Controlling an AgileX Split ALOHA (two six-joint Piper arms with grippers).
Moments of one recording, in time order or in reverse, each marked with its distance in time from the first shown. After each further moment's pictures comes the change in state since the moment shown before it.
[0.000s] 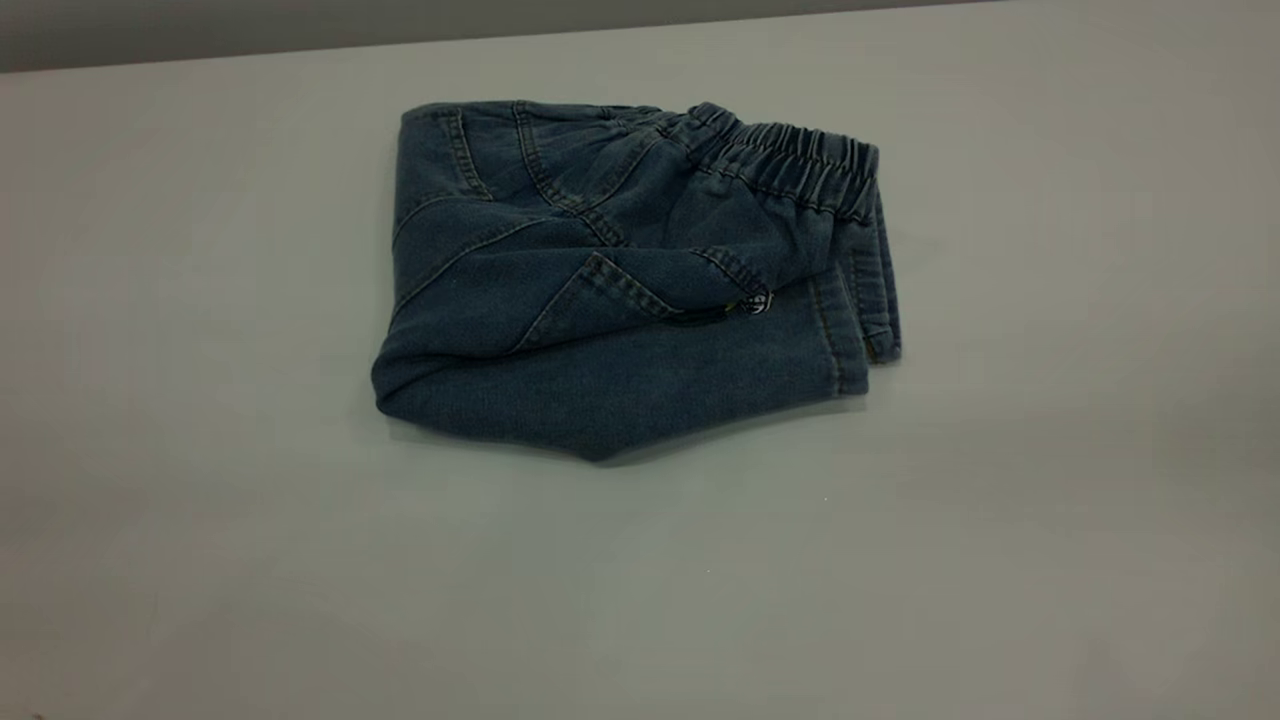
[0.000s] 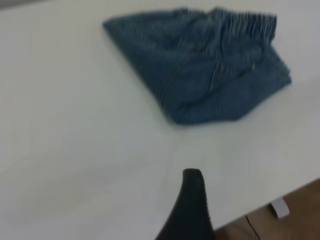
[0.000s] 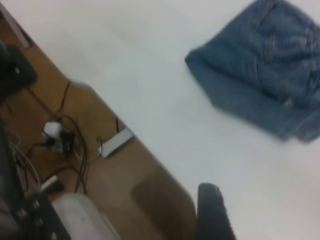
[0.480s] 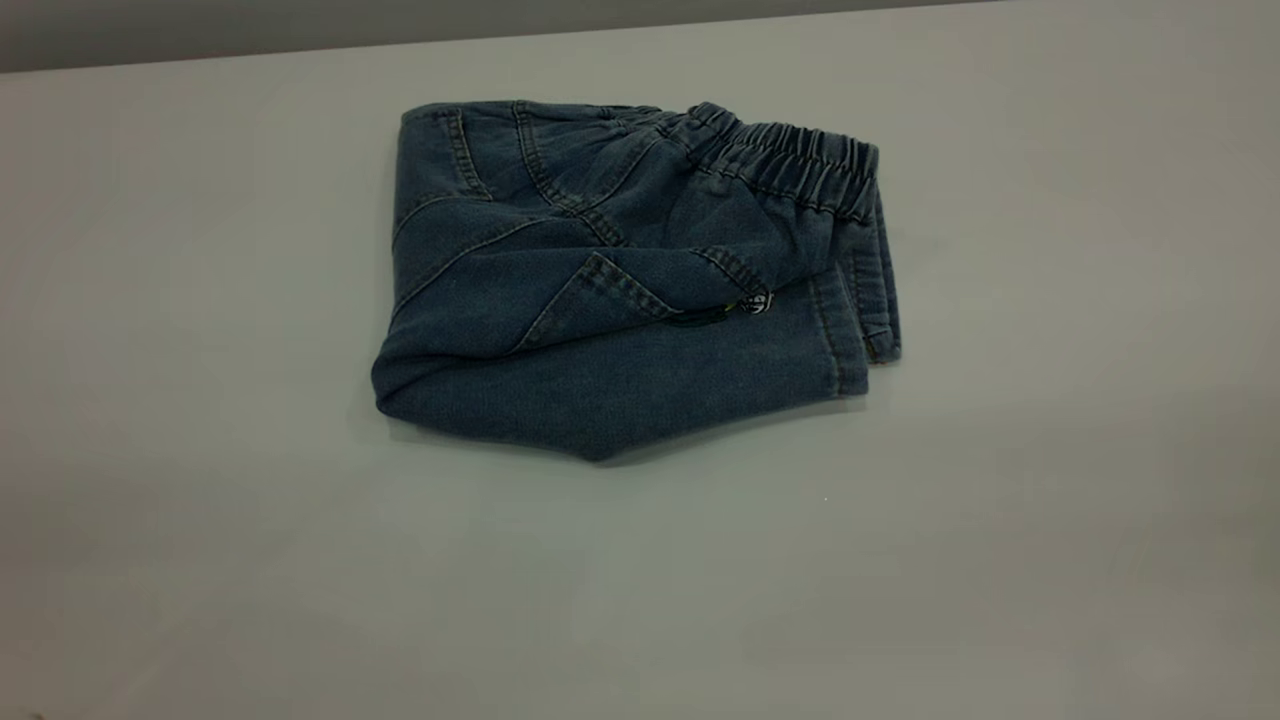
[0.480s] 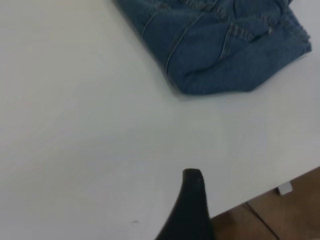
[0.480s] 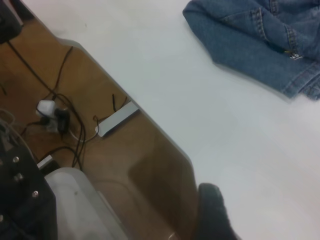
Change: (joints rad) left arm 0.000 0.000 0.186 0.009 -0.098 0.011; right arm 0.000 -0.175 0.191 -0.002 0.011 0.000
